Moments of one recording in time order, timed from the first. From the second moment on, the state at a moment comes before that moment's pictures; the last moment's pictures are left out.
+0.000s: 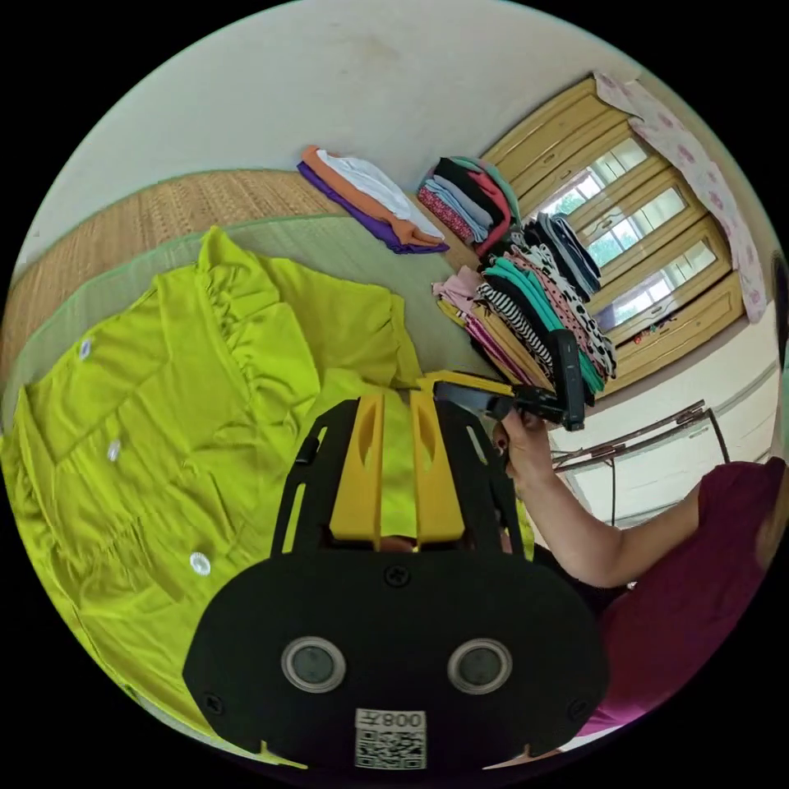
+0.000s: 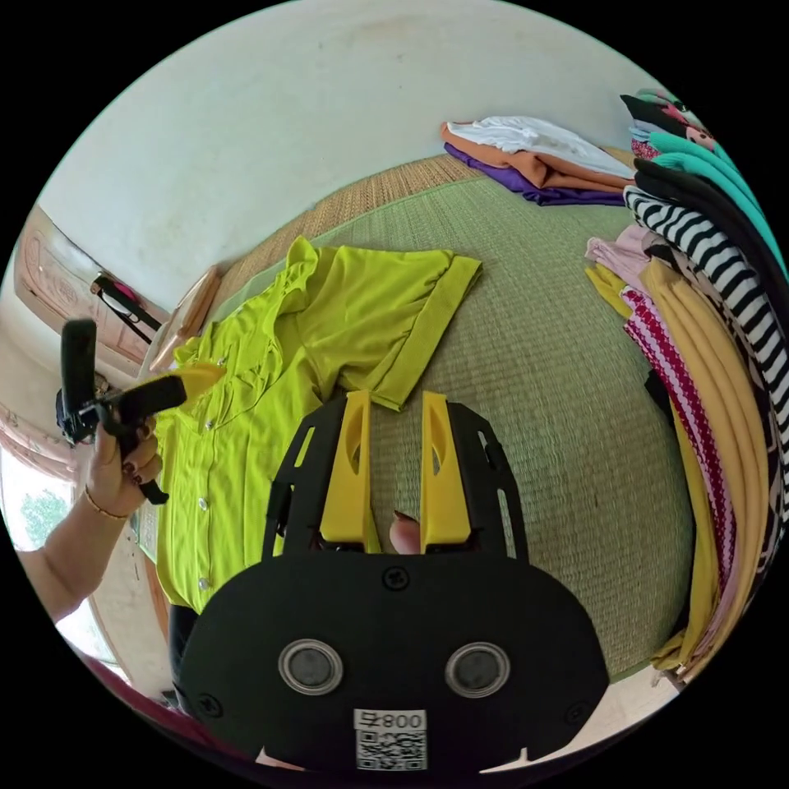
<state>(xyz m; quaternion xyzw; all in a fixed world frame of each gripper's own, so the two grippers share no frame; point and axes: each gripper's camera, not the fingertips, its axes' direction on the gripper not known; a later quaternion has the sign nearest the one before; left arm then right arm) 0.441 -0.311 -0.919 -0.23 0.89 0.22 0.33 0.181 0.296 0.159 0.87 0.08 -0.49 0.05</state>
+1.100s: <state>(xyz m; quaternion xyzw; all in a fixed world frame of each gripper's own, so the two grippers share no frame) 0.709 -0.374 -1.084 -0.19 0.91 0.16 0.33 0.123 0.294 0.219 0.84 0.08 -0.53 -0.06</state>
